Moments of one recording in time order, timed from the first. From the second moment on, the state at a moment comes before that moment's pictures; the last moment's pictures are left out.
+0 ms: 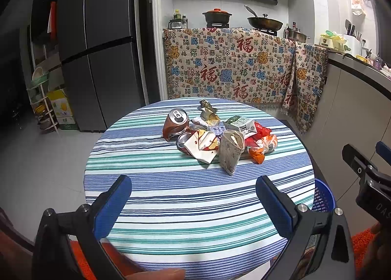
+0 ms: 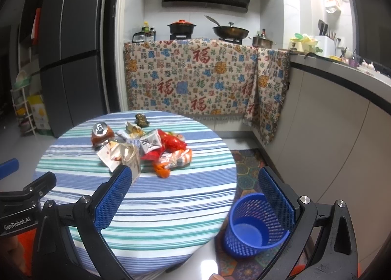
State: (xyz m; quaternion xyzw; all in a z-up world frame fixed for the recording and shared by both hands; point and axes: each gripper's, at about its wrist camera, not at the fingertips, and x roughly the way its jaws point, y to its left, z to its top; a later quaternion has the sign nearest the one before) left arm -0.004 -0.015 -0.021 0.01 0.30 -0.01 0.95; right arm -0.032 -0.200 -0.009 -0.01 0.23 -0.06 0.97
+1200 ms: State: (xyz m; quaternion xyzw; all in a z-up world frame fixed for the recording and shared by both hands) left arm 0.025 0.004 -0.059 -0.01 0.36 -0.01 0.93; right arm -0.014 -0.214 -0.034 0.00 0.26 -0.06 0.96
